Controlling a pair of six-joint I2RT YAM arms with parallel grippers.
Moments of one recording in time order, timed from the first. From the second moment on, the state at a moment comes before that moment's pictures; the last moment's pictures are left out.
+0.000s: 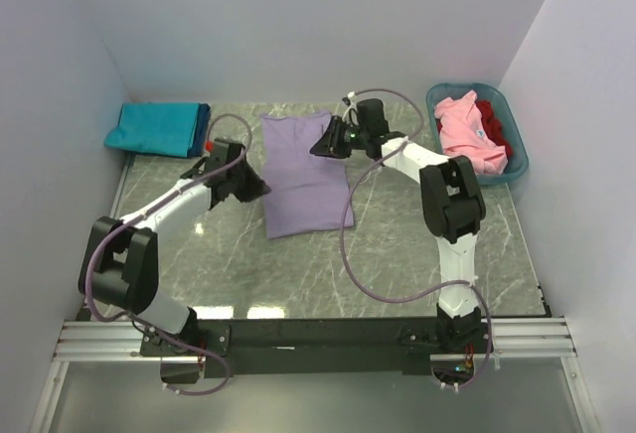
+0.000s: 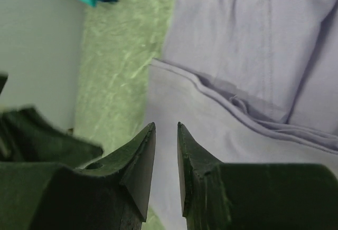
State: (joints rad) left arm -0.34 1.50 0.96 -0.31 0.11 -0.96; right arm 0.38 2.16 1.59 -0.02 -0.59 0.64
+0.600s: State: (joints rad) left arm -0.22 2.05 1.29 -0.04 0.20 -0.89; right arm 0.26 2.33 1.53 0.14 -0.71 0.82
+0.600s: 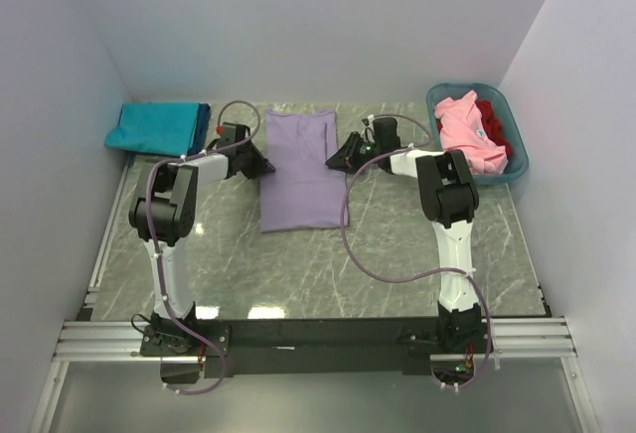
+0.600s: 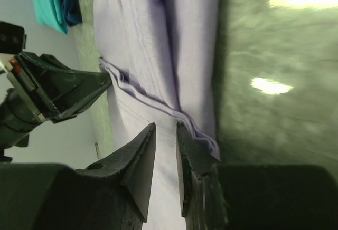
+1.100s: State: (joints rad) left arm -0.21 1.88 1.21 -0.15 0.20 -0.87; right arm 0.24 2.05 1.26 0.18 -0.74 0.86
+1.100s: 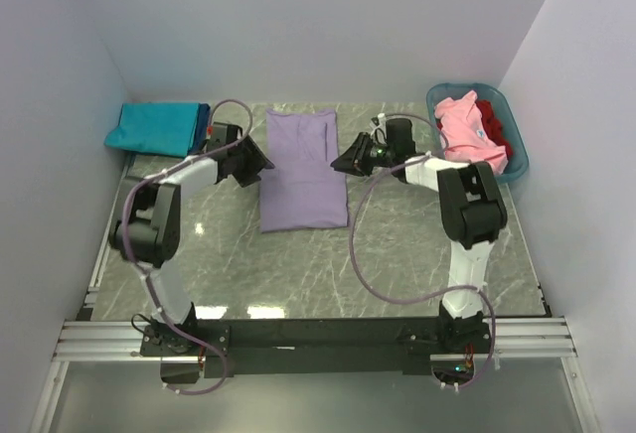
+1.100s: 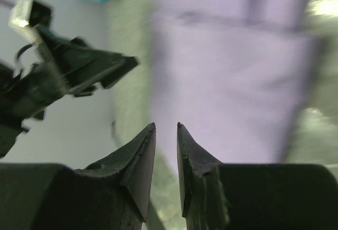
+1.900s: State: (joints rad) left arm -0.31 1.66 0.79 -0.11 0.34 -0.94; right arm 0.25 1.99 0.89 0.24 -0.86 0.87
